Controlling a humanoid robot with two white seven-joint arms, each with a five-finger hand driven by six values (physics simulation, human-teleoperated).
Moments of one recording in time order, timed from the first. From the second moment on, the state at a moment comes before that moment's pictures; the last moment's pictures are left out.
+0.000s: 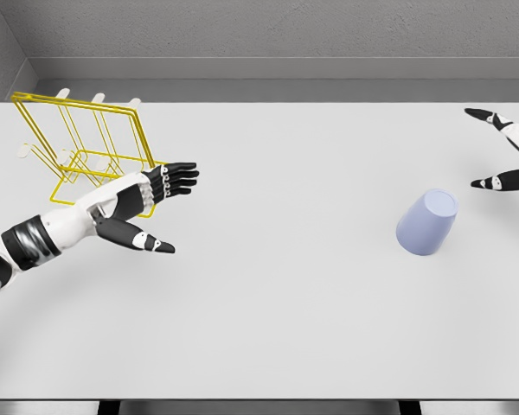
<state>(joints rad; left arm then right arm) -0.24 0.69 -0.40 -1.62 0.67 -0.04 -0.61 -0.86 -1.03 1.38 -1.05 -0.43 -0.61 -0.22</state>
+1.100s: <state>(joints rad) -0.25 0.69 -0.40 -1.62 0.65 -0.04 -0.61 -0.74 -1.17 1.57 -1.25 -0.81 -0.61 -0.25</state>
